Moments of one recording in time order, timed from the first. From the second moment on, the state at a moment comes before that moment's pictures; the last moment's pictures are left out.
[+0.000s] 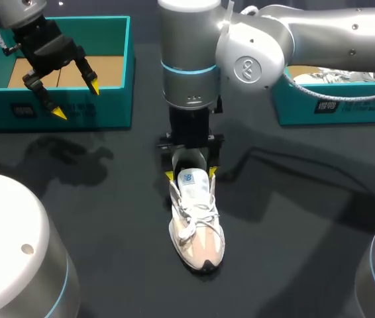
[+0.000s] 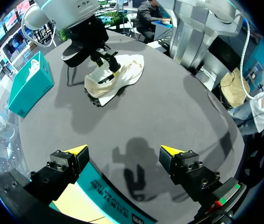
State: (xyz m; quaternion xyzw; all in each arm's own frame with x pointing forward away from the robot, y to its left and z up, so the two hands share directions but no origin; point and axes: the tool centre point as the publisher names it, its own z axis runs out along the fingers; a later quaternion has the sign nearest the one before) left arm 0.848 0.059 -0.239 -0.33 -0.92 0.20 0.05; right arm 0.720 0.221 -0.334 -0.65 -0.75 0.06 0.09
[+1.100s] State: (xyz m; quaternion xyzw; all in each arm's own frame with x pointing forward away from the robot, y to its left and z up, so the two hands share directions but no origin) left arm 0.848 0.059 -0.239 -0.33 -0.92 0.20 0.05; right arm 0.711 0.218 -0.305 -0.67 -0.74 0.06 0.06
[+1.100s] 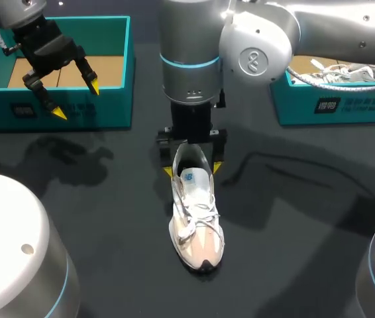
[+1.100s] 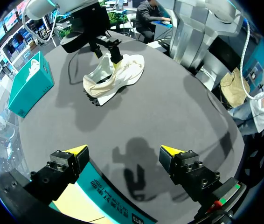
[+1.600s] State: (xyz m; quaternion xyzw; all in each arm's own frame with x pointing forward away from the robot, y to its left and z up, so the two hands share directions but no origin) left arm 0.848 0.059 -0.239 -0.33 -0.92 0.20 0.05; right arm 0.668 0.216 -0.287 -0.70 -0.71 0.07 0.05
